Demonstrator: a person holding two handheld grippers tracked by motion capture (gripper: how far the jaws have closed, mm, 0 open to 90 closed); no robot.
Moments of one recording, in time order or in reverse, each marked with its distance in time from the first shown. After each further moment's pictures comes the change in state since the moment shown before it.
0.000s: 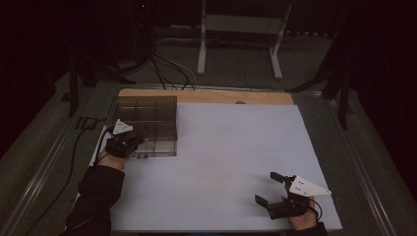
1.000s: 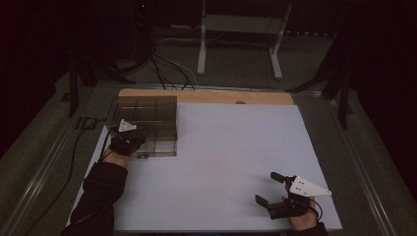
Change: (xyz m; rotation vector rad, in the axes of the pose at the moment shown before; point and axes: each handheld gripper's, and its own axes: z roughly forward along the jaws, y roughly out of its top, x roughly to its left) left arm 0.008 -0.006 0.028 0.072 0.012 -0.013; right arm 0.000 0.000 -0.001 0.003 -0.006 -0.002
